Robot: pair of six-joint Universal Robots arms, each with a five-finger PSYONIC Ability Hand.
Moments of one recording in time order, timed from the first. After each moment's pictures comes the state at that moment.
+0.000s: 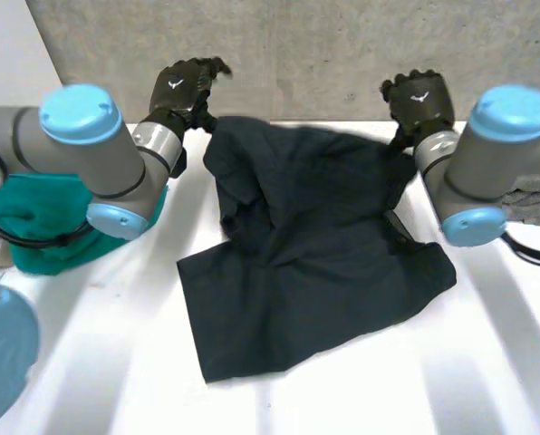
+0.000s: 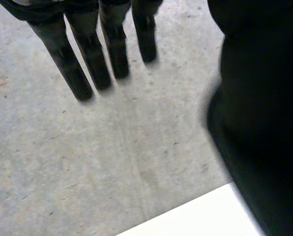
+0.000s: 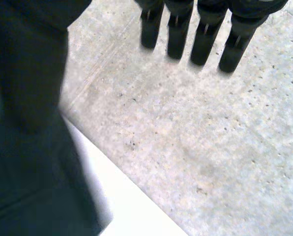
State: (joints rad) left arm 4.30 -2.49 -0.68 3.40 -1.45 3.03; right arm 1.93 -0.67 0.77 -0.23 1.54 2.76; left_hand 0.30 0.41 0.41 0.42 0.22; right_hand 0.27 0.28 0.29 0.30 0.11
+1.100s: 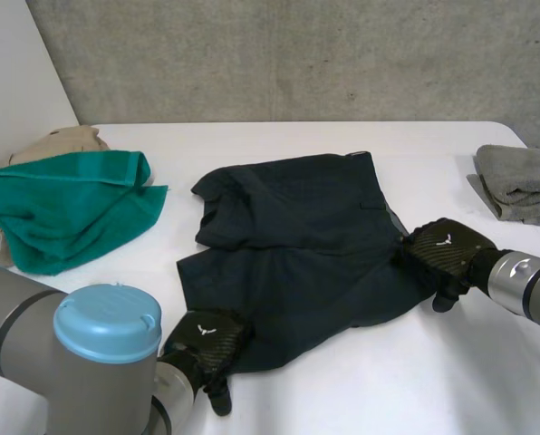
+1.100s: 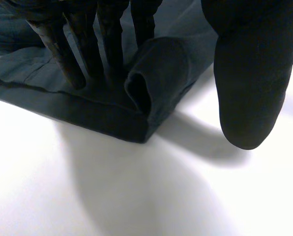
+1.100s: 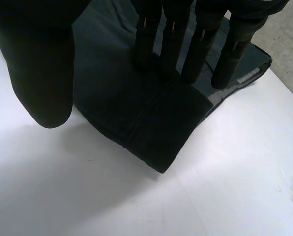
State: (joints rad) left arm 3.99 -1.97 -1.82 3.18 -1.66 3.21; right arm 1.63 -1.13 1.63 0.12 1.02 2.29; left_hand 0.37 0.36 0.36 0.35 0.17; right_hand 0.55 0.55 0.54 0.54 0.35
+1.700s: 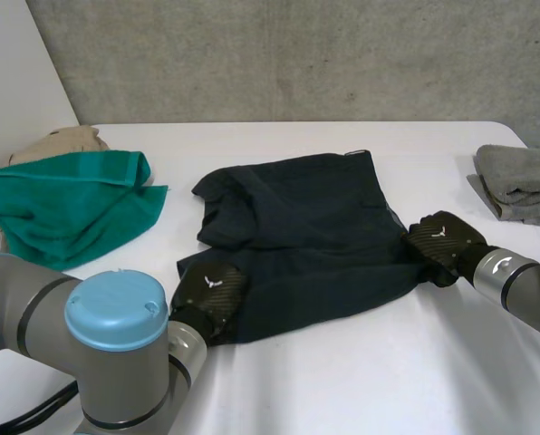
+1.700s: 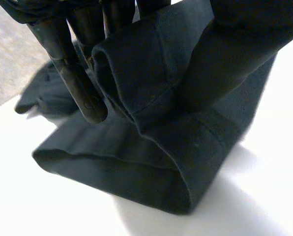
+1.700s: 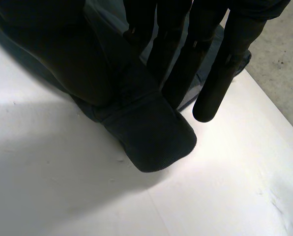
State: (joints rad) left arm 4.01 -2.03 -1.76 3.43 -1.72 3.38; right arm 1.64 -1.01 1.58 -0.08 1.04 2.34; left_hand 1.14 1.19 1.19 1.19 0.99; right_hand 1.13 1.18 1.18 1.19 0.97
